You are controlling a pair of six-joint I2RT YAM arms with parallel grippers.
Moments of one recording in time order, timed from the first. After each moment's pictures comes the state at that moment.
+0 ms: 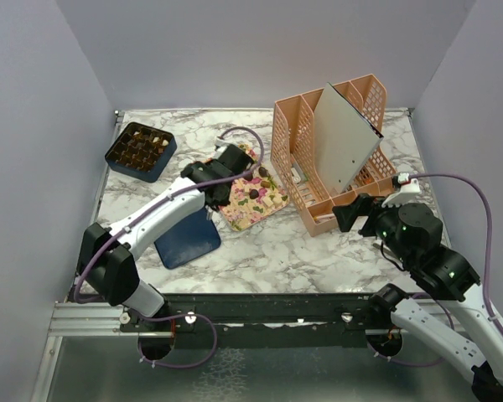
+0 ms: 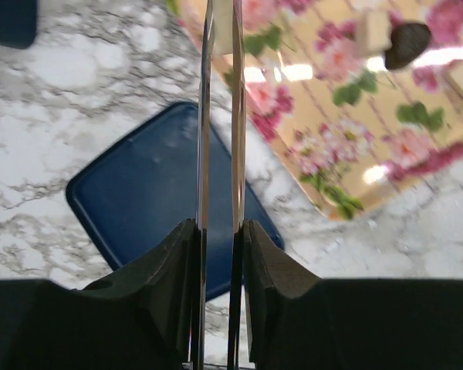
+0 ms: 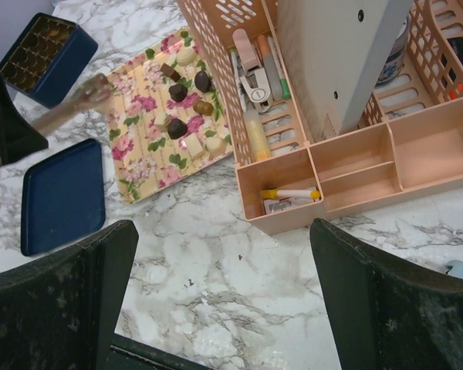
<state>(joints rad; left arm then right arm) -0.74 1.50 1.30 -0.91 -0.48 -0.40 0.62 0.54 0.84 -0.63 0.28 0.45</state>
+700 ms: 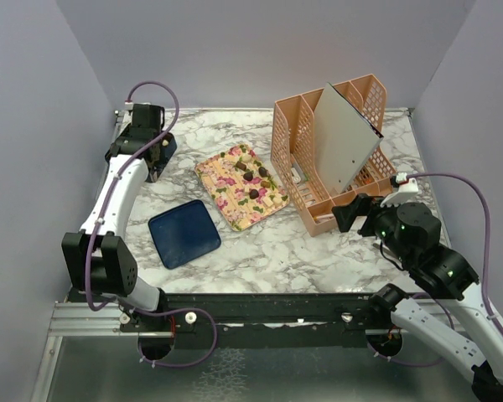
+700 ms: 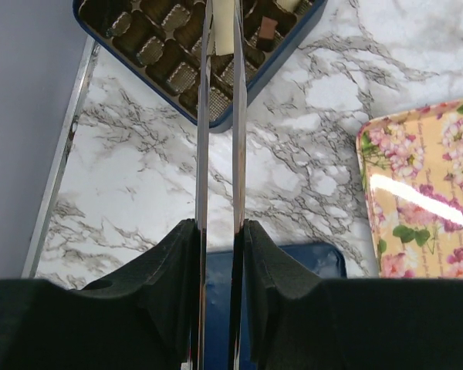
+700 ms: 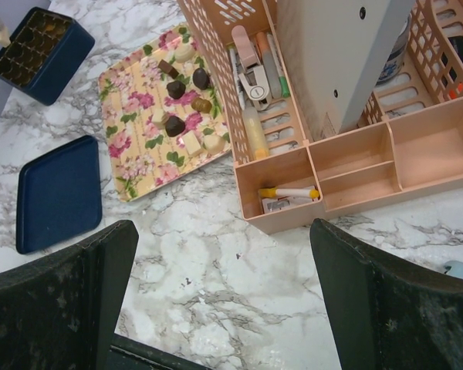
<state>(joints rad) -0.11 1.51 1.43 -0.75 -0.37 -0.24 0.62 0.54 0.83 -0.63 0.27 0.44</state>
